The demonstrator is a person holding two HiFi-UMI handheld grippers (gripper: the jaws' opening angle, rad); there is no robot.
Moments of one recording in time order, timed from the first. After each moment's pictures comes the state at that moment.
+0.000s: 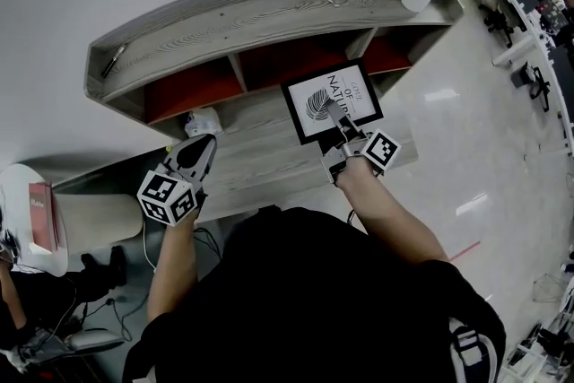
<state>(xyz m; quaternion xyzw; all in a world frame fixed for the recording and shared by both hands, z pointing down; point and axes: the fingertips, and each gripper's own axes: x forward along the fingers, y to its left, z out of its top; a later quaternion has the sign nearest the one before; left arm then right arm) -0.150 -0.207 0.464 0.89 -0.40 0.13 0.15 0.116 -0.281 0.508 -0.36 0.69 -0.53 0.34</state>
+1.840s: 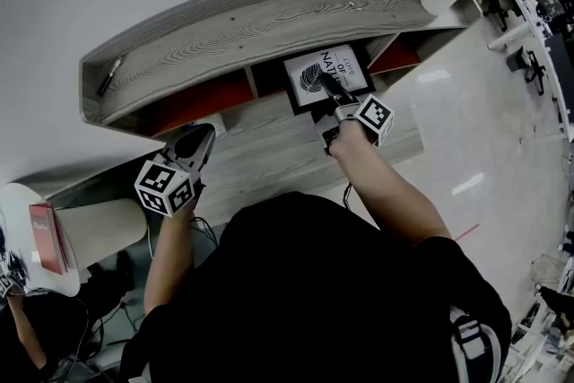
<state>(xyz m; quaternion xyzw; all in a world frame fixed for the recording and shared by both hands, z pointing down) -0.187 -0.272 0.478 0.90 -0.37 0.14 0.16 0.077 -0.374 0.539 -0.42 0.62 -0.58 0.33</state>
